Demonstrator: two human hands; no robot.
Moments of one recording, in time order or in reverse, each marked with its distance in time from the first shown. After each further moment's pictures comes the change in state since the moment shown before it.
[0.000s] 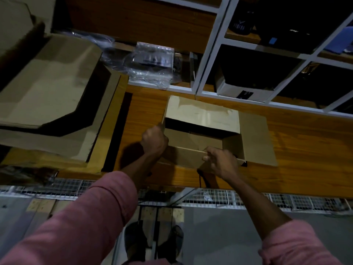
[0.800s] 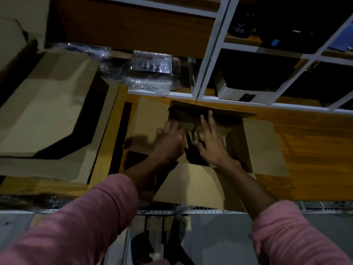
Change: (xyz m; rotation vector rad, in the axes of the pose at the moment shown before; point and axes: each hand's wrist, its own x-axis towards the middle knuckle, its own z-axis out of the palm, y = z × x) left_hand 0.025 0.008 -0.008 0.320 0.048 0.716; right_hand 0.081 -0.038 0.007 0.123 0.154 -0.060
